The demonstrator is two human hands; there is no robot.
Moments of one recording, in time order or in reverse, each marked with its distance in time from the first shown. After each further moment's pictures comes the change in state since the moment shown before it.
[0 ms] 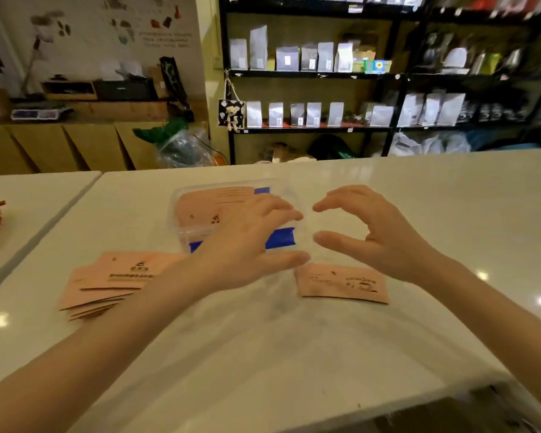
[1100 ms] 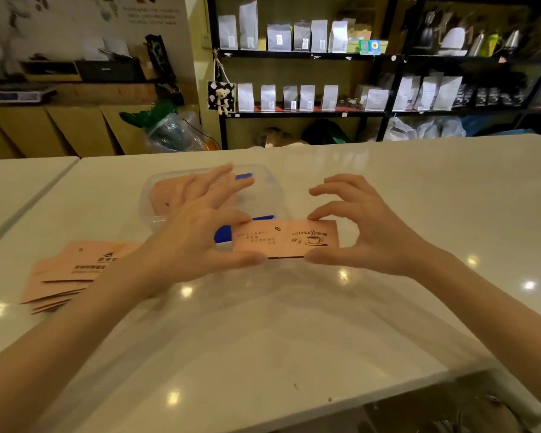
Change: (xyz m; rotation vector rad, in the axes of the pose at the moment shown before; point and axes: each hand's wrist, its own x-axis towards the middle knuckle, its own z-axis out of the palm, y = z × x) left_hand -0.006 -0.022 0.003 0.195 0.073 0.028; right_hand -0.010 0.029 -0.001 -0.082 -0.115 -0.008
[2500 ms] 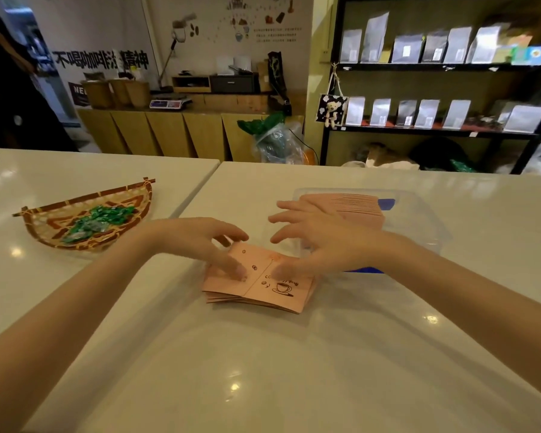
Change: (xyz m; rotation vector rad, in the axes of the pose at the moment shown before) left_hand -0.079 -0.142 -0.075 -0.278 -0.720 -0.640; right_hand 0.150 -0.139 0.093 -0.061 -0.555 -0.352
